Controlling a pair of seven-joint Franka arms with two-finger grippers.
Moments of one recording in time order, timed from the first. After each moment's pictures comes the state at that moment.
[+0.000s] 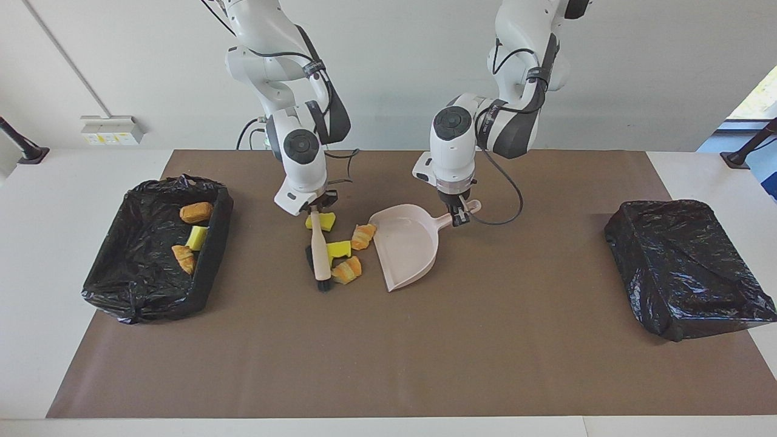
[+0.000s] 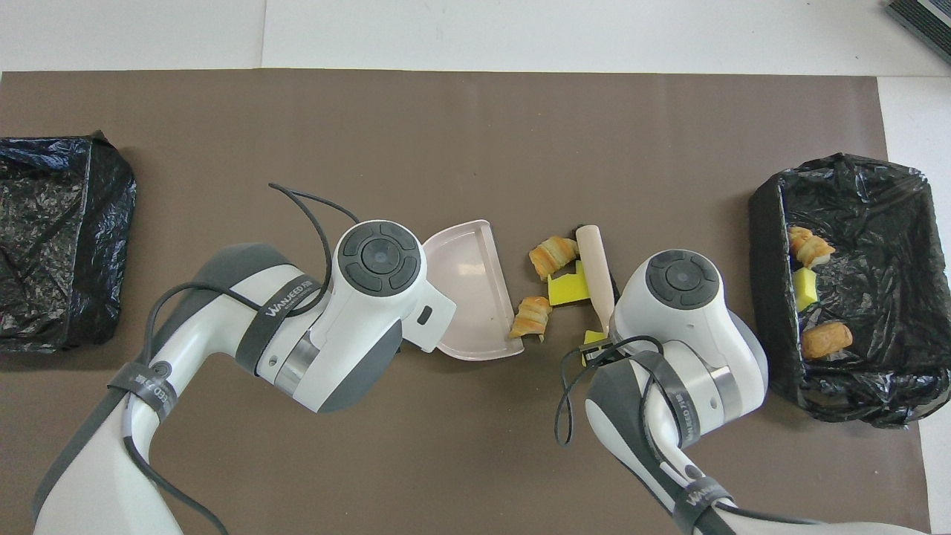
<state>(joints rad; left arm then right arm) -0.54 0.21 -0.07 -1.88 0.13 1.95 0.70 0.05 0.10 0.34 -2.21 0.02 2.03 0.19</state>
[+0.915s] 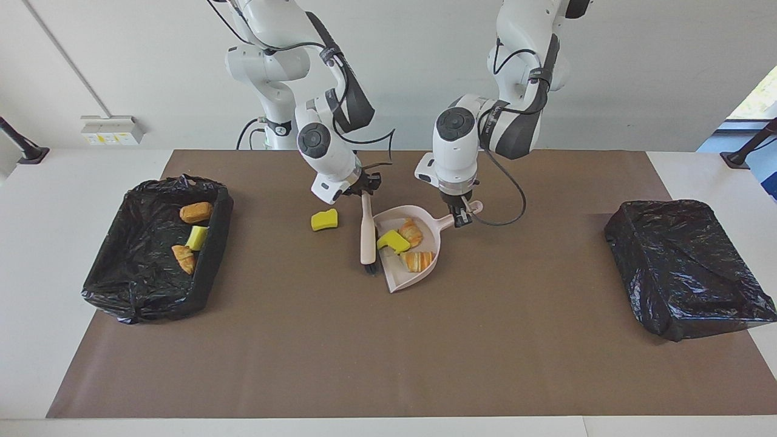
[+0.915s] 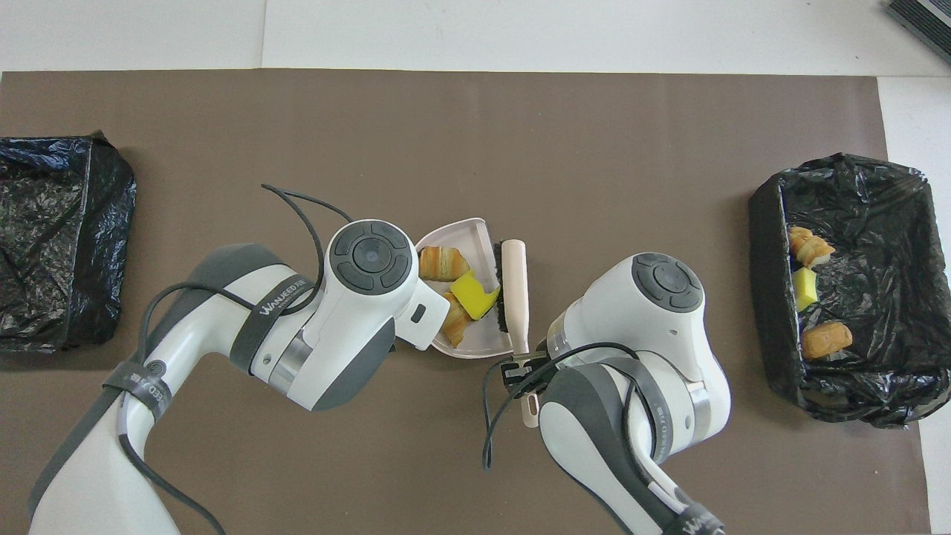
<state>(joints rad) -0.54 0.21 -0.06 -1.90 0.13 1.97 0.70 0.05 0.06 0.44 -2.13 0.41 1.96 0.19</state>
